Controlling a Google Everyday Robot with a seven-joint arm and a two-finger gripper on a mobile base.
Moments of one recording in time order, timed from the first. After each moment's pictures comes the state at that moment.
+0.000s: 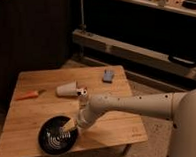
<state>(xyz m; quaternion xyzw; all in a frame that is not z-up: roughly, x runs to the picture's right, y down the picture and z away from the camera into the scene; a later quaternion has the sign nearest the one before) -0.120 0.245 0.751 -0.50 0.01 0.58 0.65</state>
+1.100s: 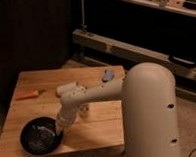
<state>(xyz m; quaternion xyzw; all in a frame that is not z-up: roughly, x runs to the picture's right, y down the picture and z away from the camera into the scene) -0.189 0.265 0.778 -0.46 0.11 0.52 0.71</state>
